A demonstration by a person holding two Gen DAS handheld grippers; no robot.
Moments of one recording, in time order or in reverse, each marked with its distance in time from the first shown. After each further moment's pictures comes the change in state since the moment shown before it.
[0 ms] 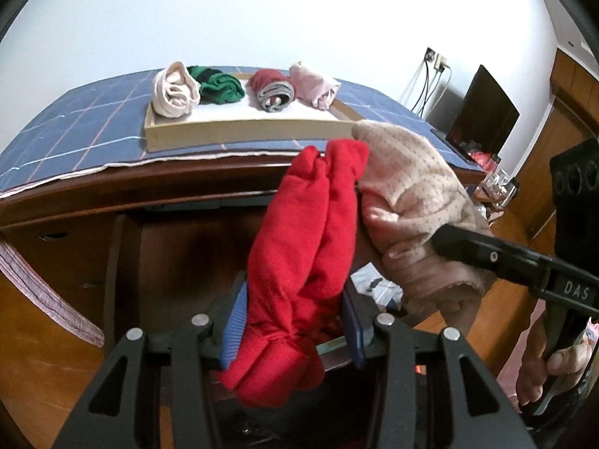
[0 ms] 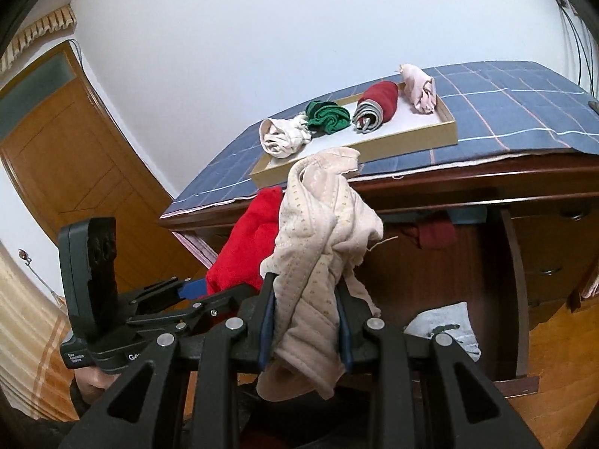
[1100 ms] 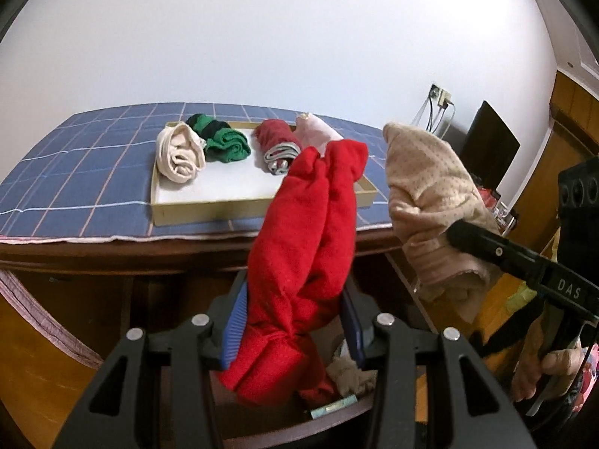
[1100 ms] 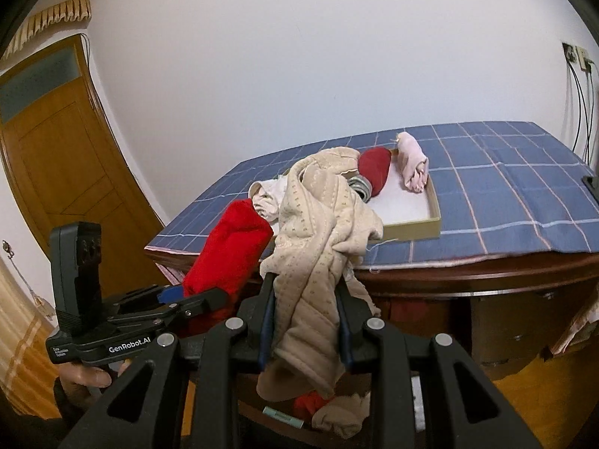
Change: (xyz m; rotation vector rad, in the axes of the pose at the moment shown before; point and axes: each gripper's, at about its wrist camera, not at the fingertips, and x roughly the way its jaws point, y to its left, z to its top) left arm -0.006 0.008 0.060 -0.039 -0.113 -0.004; right arm -0.021 0.006 0.068 -0.105 -0.122 -0.078
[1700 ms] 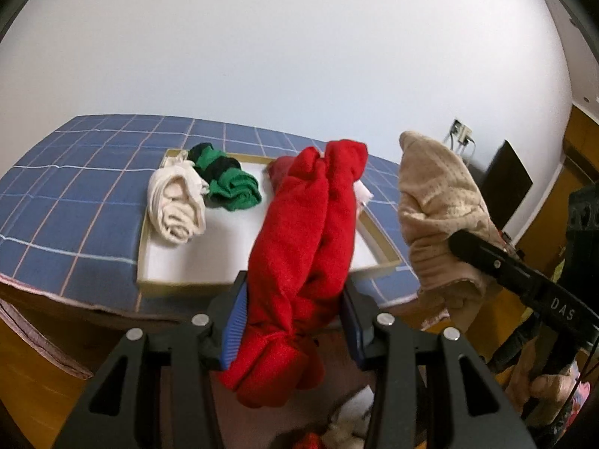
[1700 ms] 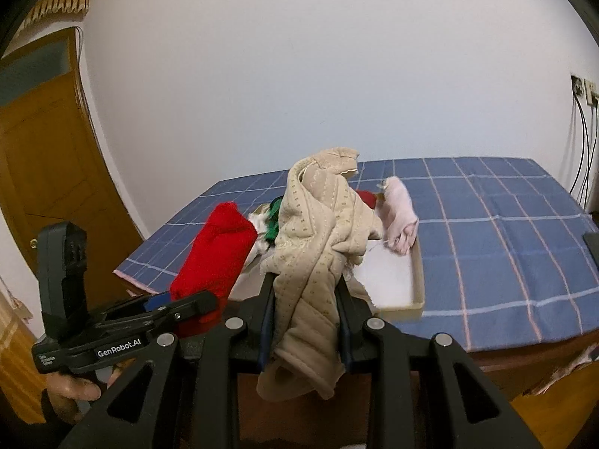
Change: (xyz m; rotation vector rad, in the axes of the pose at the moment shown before) left arm 0.046 0.015 0.066 -0.093 -0.064 0.020; right arm 0.046 -0.024 0.072 -0.058 -0.045 -0.083
